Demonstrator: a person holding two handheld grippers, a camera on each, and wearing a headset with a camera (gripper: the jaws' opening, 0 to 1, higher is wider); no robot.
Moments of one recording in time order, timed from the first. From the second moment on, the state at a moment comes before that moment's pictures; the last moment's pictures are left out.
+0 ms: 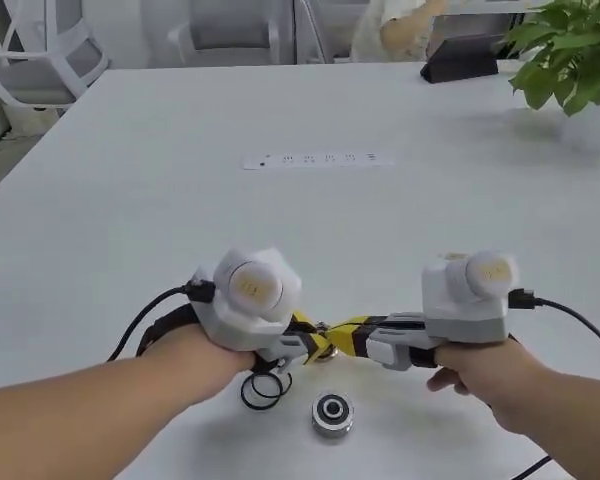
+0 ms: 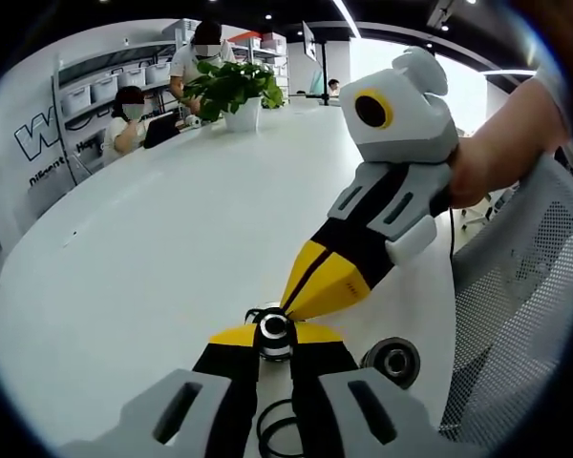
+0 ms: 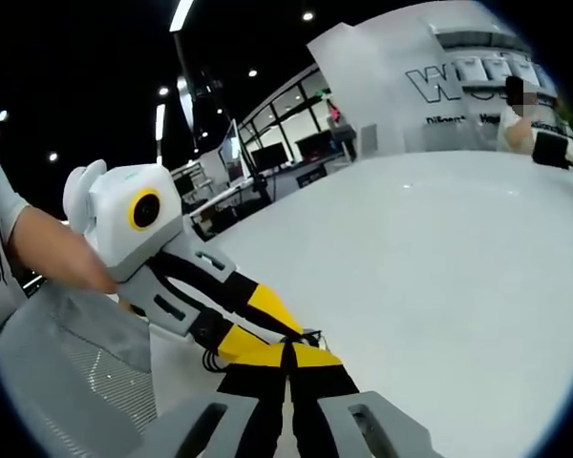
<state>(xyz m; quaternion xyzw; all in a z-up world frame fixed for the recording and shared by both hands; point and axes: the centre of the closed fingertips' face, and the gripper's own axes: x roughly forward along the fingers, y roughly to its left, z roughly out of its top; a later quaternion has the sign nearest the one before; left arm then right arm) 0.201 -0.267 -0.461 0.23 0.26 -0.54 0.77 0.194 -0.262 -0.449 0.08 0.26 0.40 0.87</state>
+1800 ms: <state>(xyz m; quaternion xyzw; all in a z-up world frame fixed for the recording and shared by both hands) 0.179 -0.224 -0.399 0.19 0.21 -0.55 0.79 0.184 -0.259 -0.414 0.10 0.24 0.41 0.87</state>
